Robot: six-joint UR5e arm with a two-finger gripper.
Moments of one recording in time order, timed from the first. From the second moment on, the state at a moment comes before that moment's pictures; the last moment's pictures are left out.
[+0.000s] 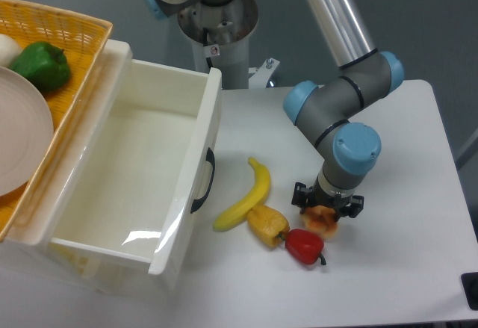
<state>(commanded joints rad) 2.62 -2.15 -1.56 -1.00 1.50 0.81</state>
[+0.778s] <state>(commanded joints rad) 2.65 -2.06 -1.53 -1.04 1.54 0.82</state>
